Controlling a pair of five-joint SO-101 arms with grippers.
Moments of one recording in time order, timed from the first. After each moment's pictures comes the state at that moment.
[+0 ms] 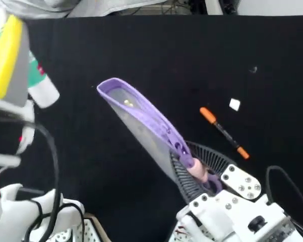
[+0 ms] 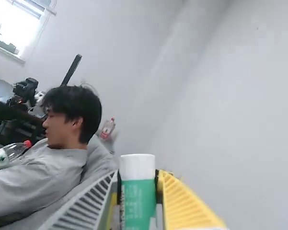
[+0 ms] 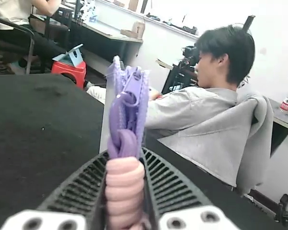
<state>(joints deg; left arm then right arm) 2.2 -12.8 -96.1 100.7 29.1 -35.3 -92.6 26.7 77.2 16.4</state>
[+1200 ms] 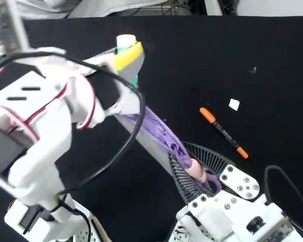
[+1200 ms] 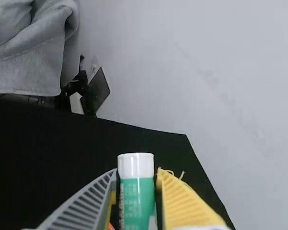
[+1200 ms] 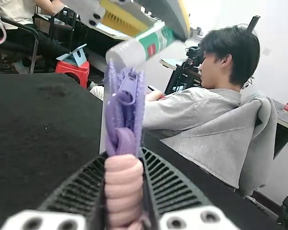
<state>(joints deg) 26.5 -11.6 -65.9 100.9 34.9 -35.8 -92.7 26.7 77.2 16.6</state>
